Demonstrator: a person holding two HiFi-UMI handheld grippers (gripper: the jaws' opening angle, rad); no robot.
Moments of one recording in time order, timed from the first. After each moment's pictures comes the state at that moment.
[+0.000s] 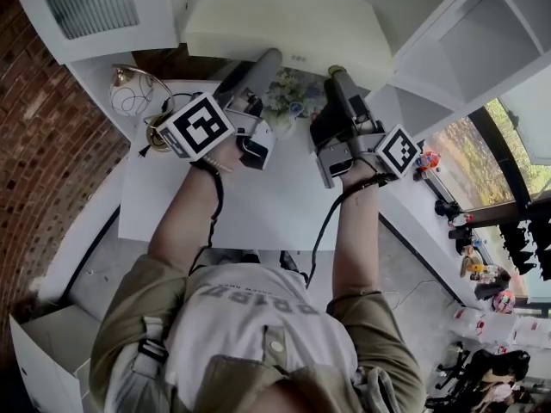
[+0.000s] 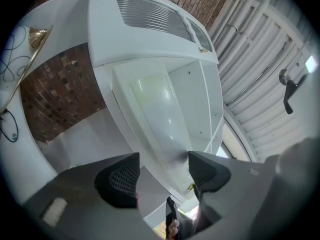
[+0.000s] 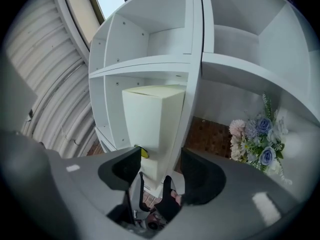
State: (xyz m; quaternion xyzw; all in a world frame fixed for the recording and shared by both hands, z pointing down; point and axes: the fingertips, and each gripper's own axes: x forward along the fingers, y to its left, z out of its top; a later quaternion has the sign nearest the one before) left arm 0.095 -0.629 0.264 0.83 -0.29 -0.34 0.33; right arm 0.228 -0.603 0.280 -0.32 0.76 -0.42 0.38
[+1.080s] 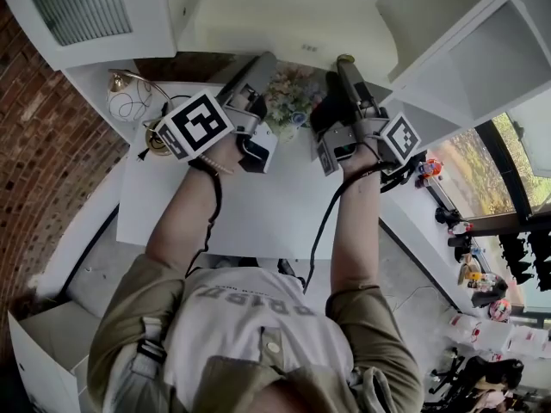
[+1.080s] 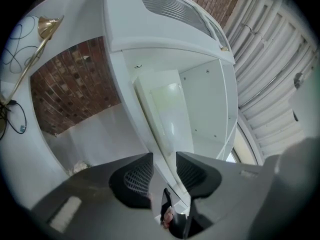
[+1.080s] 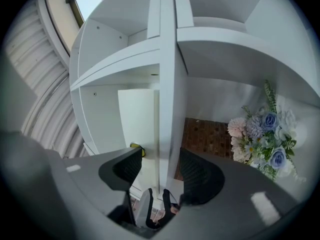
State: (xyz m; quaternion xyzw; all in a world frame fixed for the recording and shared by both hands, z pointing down) left arm 0.092 -0.665 0.283 0.80 -0.31 -0.33 0.38; right arm 0.236 -0.664 0.291 -0.32 0.70 -0.48 0.41
